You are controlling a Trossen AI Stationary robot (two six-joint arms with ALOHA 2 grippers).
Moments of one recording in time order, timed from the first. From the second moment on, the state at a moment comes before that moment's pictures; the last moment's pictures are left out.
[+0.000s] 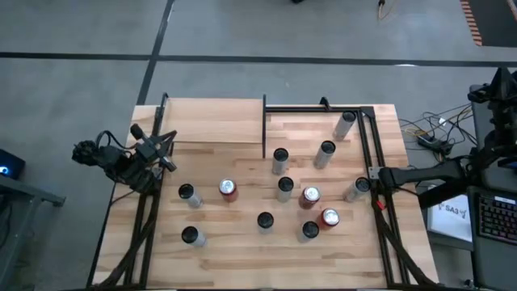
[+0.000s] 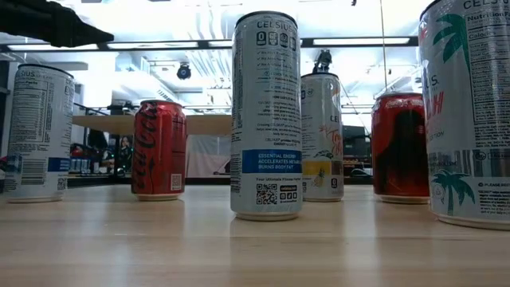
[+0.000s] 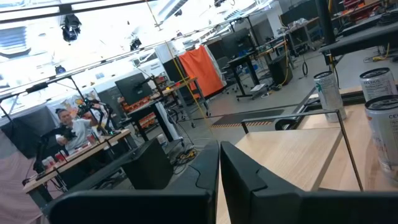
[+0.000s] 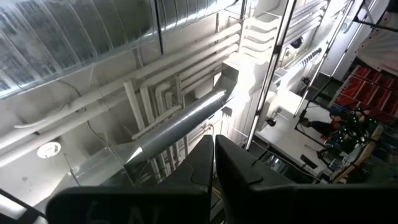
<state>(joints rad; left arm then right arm) -0.43 0.03 0.29 0.04 -1.16 0.69 0.12 0.03 1.16 -0.07 0.71 0.23</state>
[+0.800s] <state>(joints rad) -0.43 0.03 0.29 0.04 -1.16 0.69 0.12 0.04 1.15 -0.03 0.71 0.23</state>
